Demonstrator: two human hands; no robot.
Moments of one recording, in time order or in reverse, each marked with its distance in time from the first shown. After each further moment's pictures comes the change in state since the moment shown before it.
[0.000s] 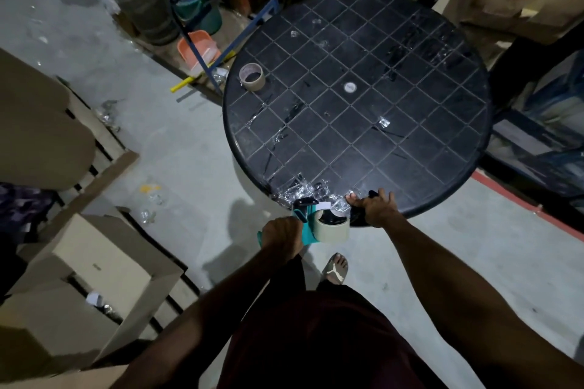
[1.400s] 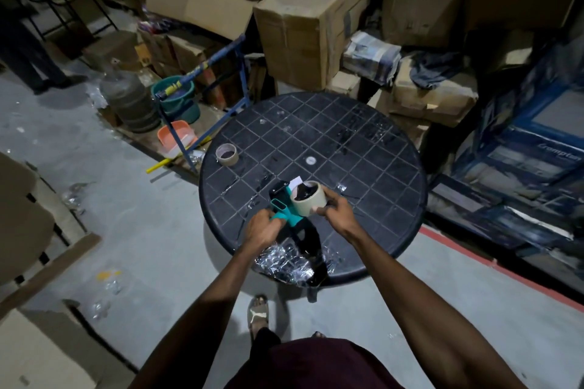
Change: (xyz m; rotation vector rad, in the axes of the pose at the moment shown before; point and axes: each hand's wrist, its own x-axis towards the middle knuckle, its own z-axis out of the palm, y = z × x) left_hand 0.059 0.005 -0.123 -0.910 0.221 -0.072; right_hand -0.064 -0.001 -0.137 1.507 0.556 -0.096
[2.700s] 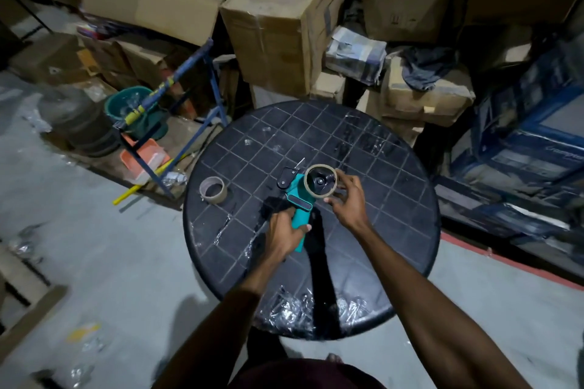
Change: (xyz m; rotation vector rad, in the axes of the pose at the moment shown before) left_hand 0.144 0.063 -0.021 0.013 -0.024 0.300; right_hand 0.159 -0.038 0.005 -0.186 0.362 -0.144
